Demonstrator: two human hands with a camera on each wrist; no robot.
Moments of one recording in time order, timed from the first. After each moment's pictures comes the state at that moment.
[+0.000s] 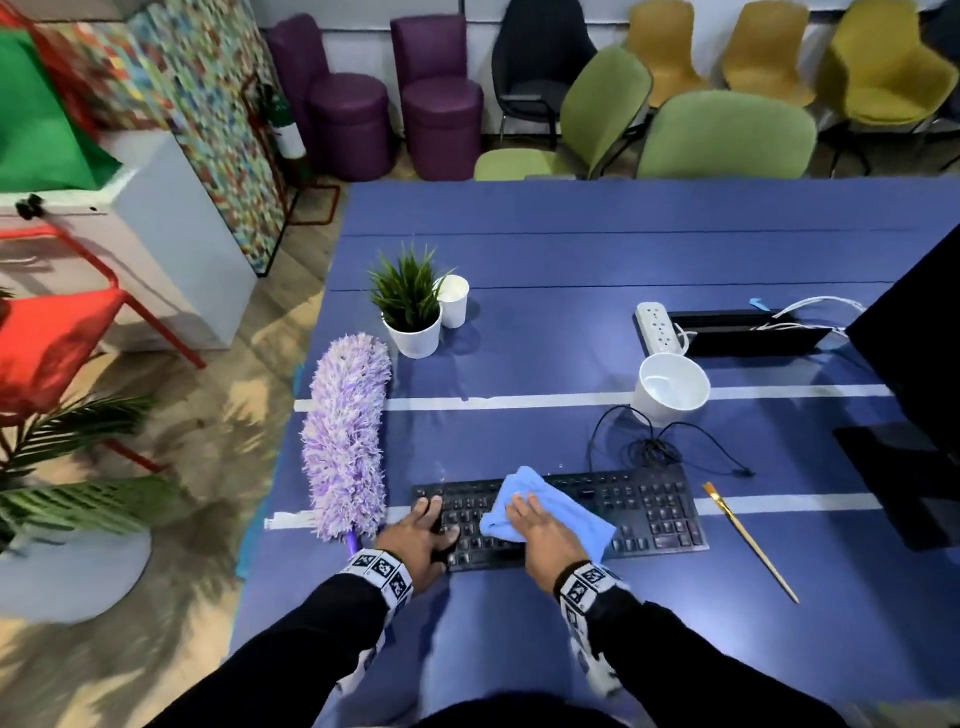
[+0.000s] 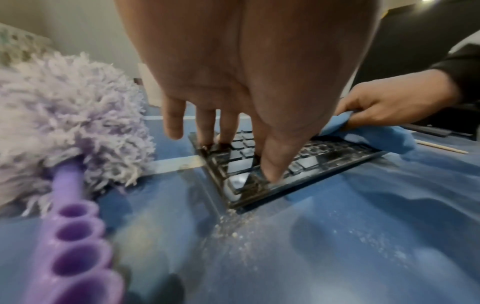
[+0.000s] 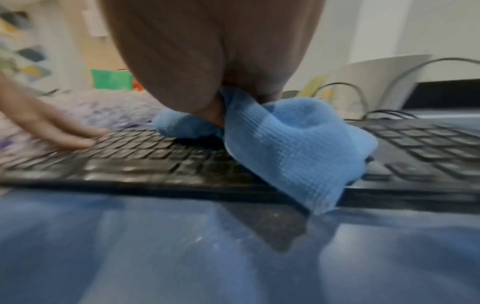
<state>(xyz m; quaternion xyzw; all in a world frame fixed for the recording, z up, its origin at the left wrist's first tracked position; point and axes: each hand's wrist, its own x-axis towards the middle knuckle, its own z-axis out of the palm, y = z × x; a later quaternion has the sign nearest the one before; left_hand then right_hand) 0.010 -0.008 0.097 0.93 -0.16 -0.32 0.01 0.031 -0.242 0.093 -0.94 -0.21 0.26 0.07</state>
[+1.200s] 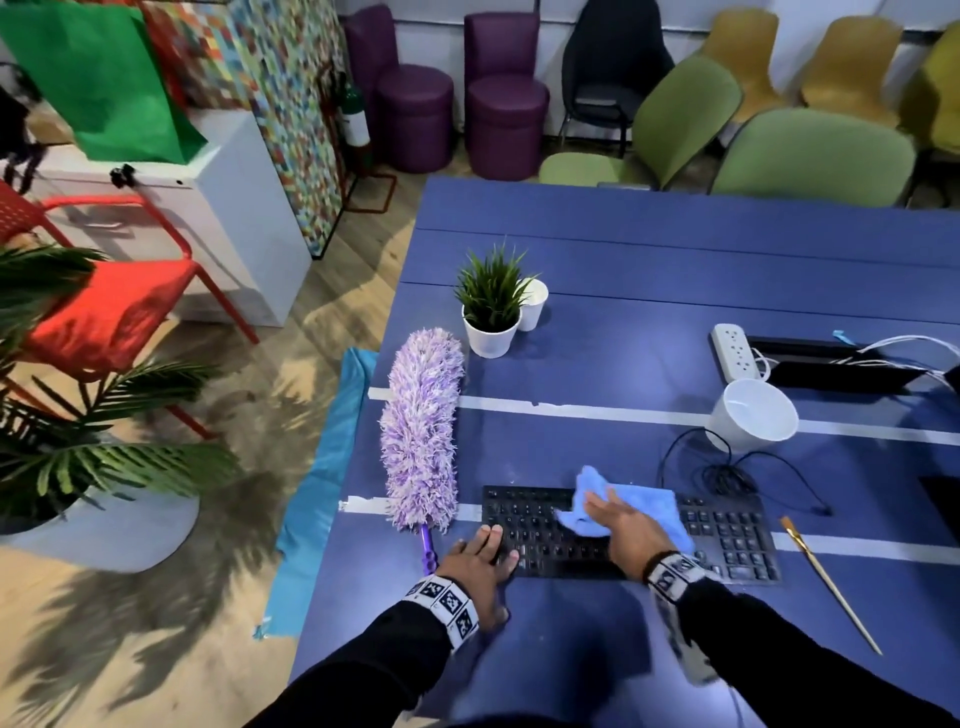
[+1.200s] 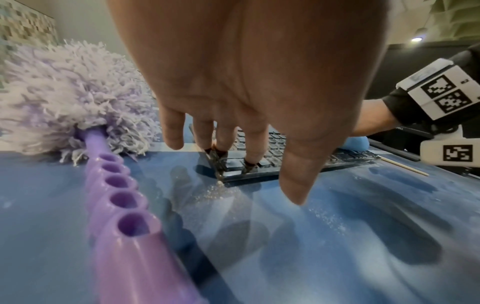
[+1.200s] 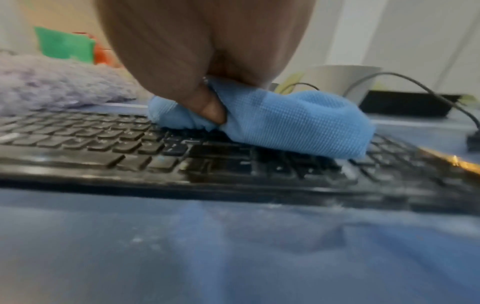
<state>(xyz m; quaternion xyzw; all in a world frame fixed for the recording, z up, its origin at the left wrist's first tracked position) -0.027 0.007 0.081 0.93 -0.18 -0.32 0.01 0.057 -0.248 0.099 -0.95 -0.14 0.25 0.13</state>
